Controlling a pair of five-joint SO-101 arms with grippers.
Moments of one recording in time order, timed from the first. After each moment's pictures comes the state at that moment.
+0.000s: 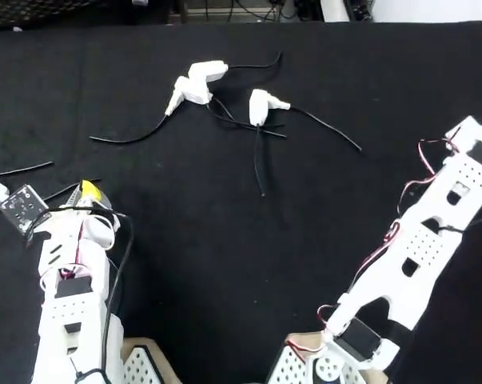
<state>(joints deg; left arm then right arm) -15.5 -60.8 94.8 -3.6 28.1 40.0 86.9 -93.8 59.8 -15.3</state>
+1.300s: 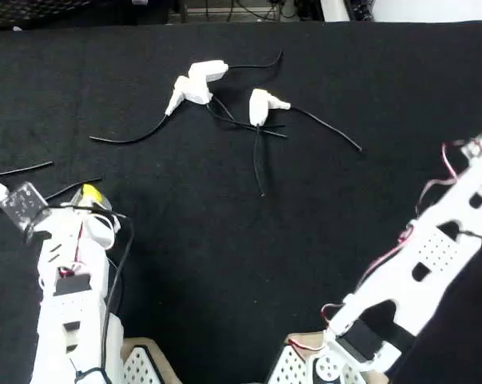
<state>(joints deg) -15.6 -60.8 93.5 1.0 28.1 44.1 80.0 -94.4 77.8 -12.7</state>
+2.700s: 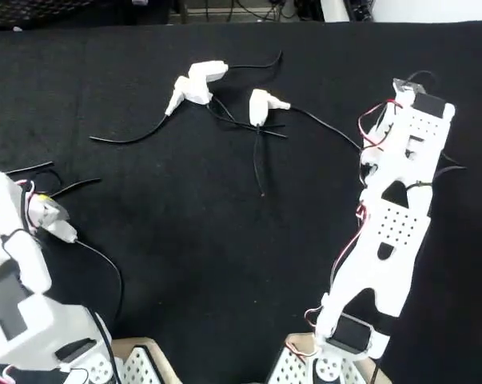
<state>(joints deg) -39.6 -1.5 32.7 60.5 18.7 23.0 65.3 -64.3 99.9 9.3</state>
